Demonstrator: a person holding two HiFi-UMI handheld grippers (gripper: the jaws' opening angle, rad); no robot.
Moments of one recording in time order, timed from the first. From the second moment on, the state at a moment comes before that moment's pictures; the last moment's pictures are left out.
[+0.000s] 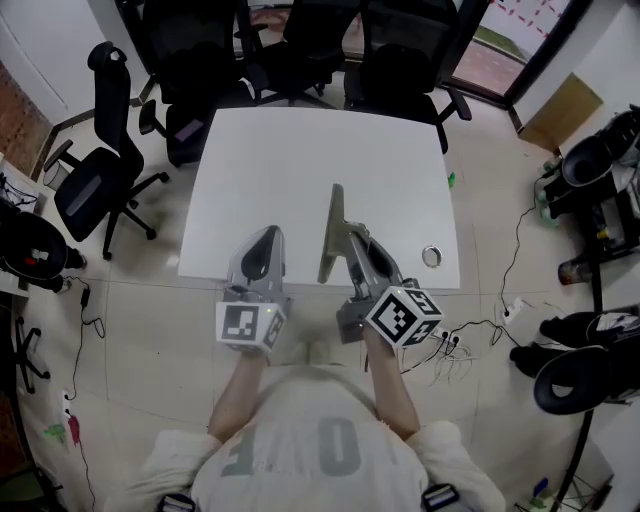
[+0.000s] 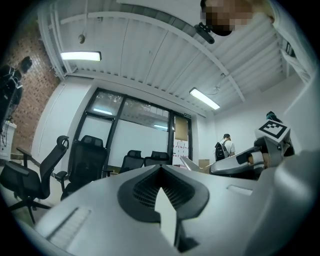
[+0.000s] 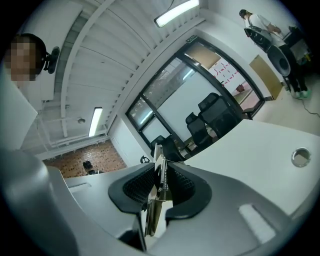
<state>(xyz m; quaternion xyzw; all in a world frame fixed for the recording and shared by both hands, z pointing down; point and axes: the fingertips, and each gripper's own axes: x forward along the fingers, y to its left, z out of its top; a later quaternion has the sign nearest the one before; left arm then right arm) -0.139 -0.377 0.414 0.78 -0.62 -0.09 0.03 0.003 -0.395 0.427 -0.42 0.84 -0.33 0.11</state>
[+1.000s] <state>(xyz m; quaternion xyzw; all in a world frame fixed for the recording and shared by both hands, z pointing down) -0.204 -0.270 0.462 0.74 -0.67 -0.06 0.05 -0.002 -0.296 0.429 -0.44 0.84 -0.29 0.13</state>
